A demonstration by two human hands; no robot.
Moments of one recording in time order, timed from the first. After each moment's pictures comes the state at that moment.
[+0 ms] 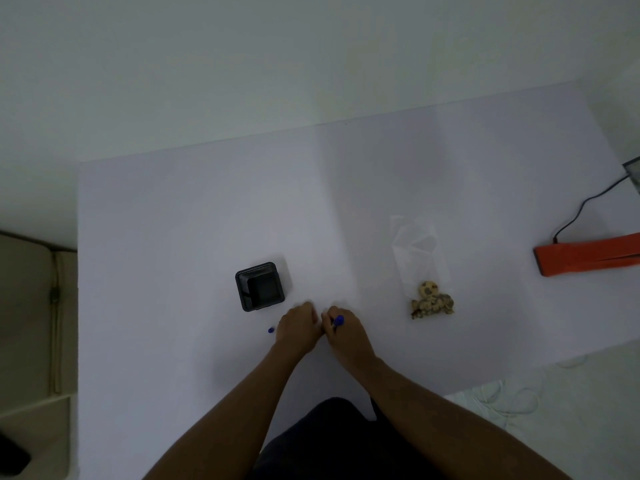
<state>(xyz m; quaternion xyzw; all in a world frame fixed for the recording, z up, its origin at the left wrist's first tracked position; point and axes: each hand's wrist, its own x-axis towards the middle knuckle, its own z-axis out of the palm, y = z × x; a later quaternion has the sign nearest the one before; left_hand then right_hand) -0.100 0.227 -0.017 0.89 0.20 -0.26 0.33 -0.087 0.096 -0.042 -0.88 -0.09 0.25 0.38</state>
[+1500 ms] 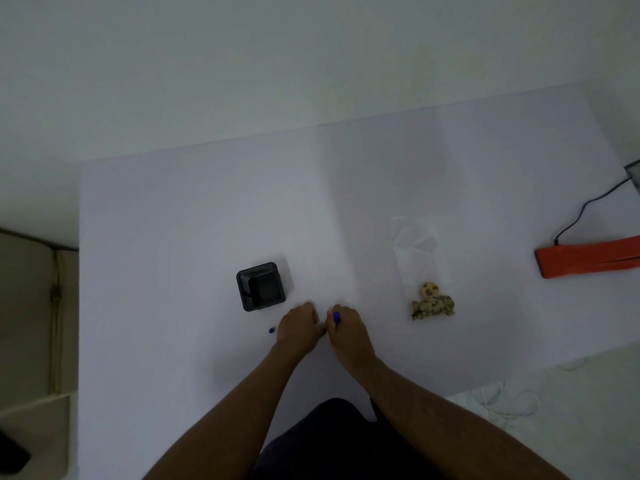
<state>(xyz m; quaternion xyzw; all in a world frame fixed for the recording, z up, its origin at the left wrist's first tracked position) -0.101 0.227 -0.019 0.88 0.21 -0.26 0.34 -0.086 0.097 -0.041 -0.89 -0.06 0.24 0.38</state>
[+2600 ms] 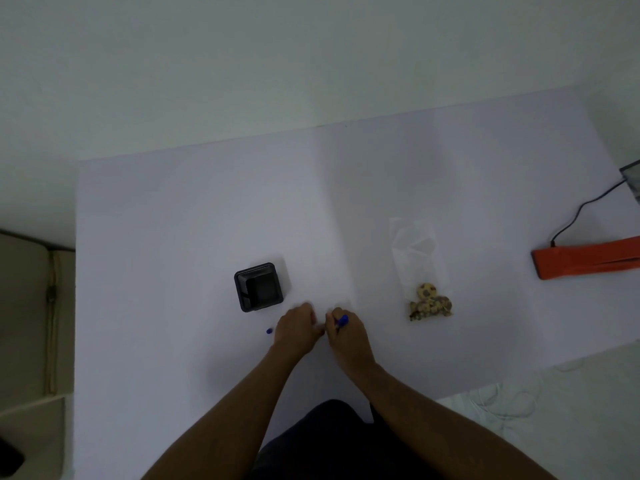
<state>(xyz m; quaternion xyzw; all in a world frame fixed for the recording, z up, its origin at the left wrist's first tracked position) -0.102 0.227 -0.017 0.88 0.21 -0.25 0.34 -0.092 0.094 -0.035 -0.89 -0.07 0.19 0.40</state>
